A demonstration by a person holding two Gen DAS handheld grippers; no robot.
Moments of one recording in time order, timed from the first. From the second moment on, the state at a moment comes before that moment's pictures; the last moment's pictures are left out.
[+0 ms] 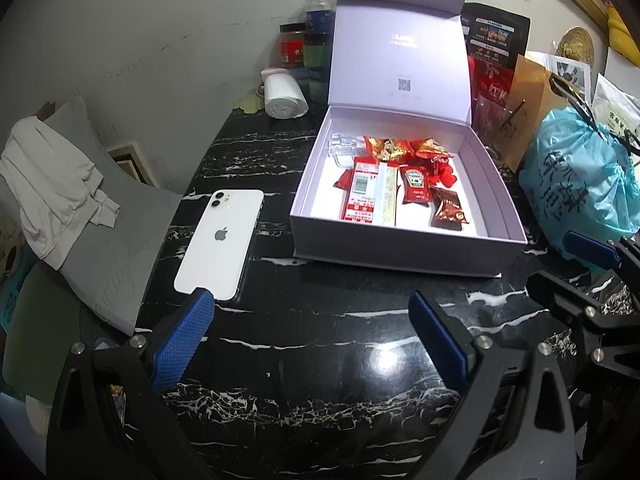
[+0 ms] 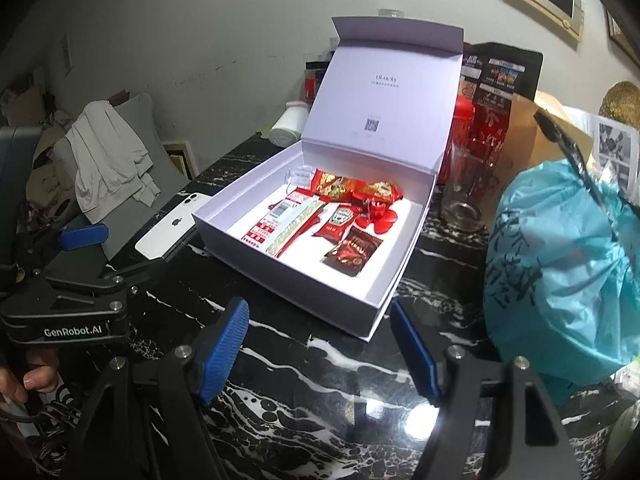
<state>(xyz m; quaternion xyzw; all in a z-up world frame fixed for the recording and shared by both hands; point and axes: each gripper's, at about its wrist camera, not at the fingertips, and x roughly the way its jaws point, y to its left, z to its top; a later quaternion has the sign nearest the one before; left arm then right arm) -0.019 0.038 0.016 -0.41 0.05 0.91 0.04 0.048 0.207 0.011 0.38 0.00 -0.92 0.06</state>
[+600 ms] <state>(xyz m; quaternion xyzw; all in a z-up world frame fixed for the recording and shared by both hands) -0.035 0.023 0.004 -0.43 0.03 0.90 0.01 0.039 0.198 -0.005 0.39 -0.01 -0.92 0.08</state>
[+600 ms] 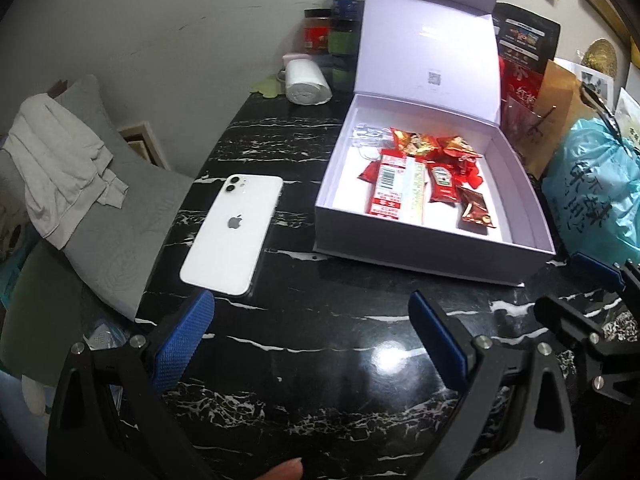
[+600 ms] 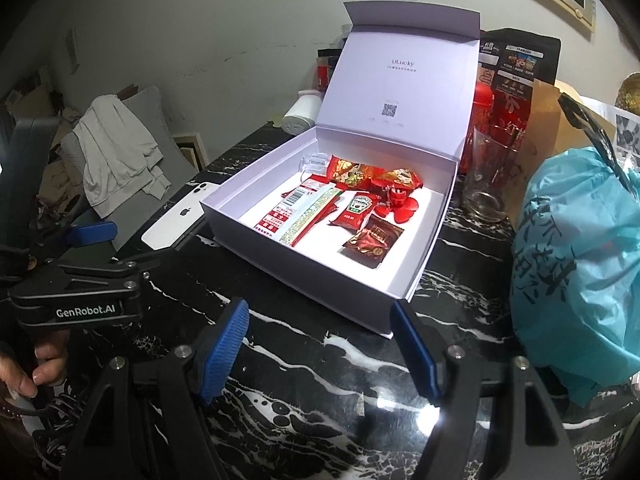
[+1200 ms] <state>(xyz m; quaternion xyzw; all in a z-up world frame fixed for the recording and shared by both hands) -0.044 0.023 -0.009 -0.45 0.03 0.89 0.02 0.036 0.209 -0.015 0.41 -0.01 -0.91 0.07</state>
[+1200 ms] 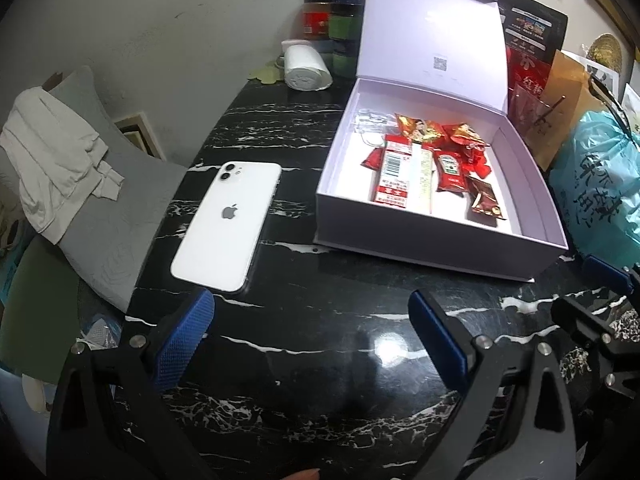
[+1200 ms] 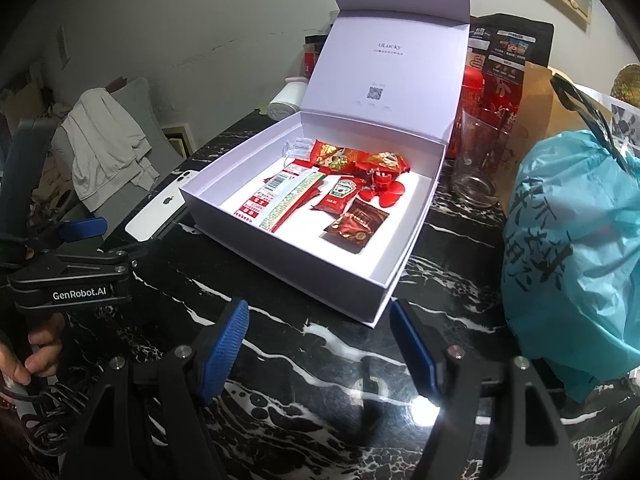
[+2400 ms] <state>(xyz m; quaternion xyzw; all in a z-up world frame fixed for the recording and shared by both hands) -0.039 0.034 -0.003 -0.45 0.04 0.89 0.04 0.041 0.213 -0.011 0.41 0.00 -0.91 0.06</state>
